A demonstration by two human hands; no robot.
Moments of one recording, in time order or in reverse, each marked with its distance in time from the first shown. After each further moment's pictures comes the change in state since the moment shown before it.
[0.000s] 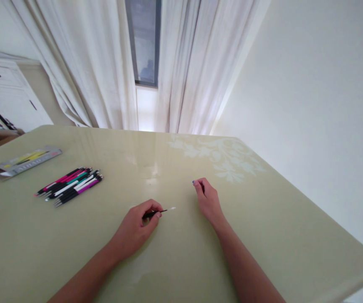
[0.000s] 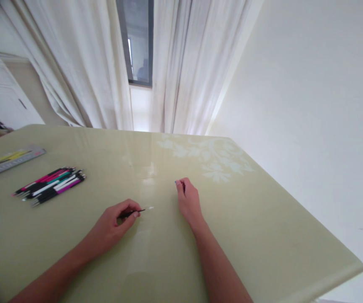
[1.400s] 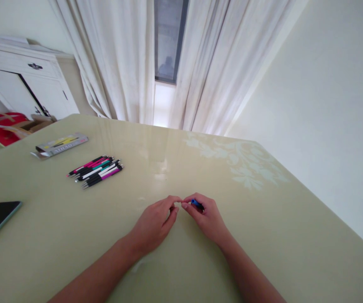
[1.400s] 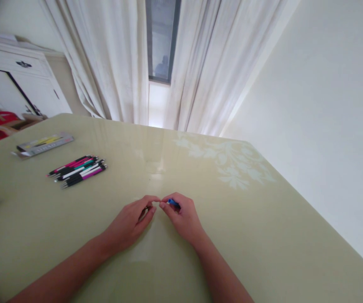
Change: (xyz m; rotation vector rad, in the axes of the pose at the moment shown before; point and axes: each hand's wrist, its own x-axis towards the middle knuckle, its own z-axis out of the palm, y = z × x) left_hand -0.005 0.001 0.009 0.205 0.091 0.223; right_hand -0.036 -0.050 0.017 0.254 -0.421 -0.149
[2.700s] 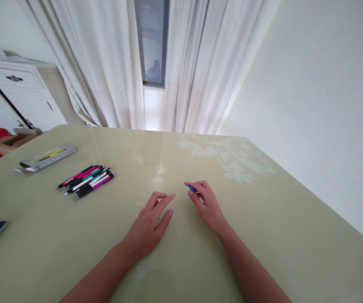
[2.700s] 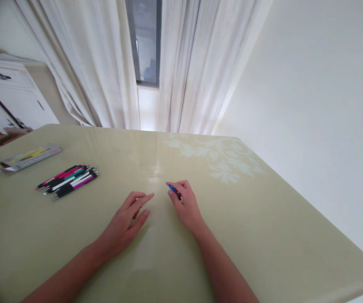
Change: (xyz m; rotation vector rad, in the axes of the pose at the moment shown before) left_hand -0.004 -0.001 -0.001 0.030 0.083 0.092; right_hand 0.009 0.018 -0.019 -0.062 0.178 -0.019
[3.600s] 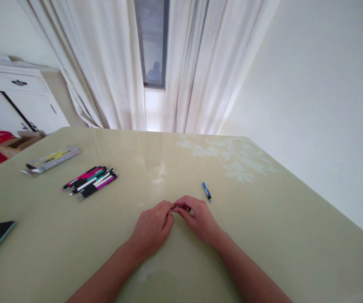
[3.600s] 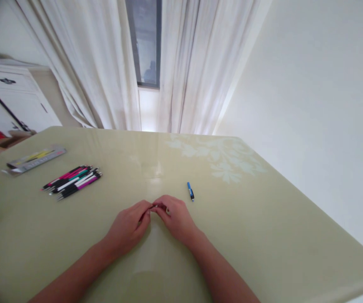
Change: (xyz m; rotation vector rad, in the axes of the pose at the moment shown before) left_hand 0.002 0.005 0.004 0.200 -0.135 -0.055; right_hand -0.016 -0.025 0.023 -0.018 -0.240 -0.103
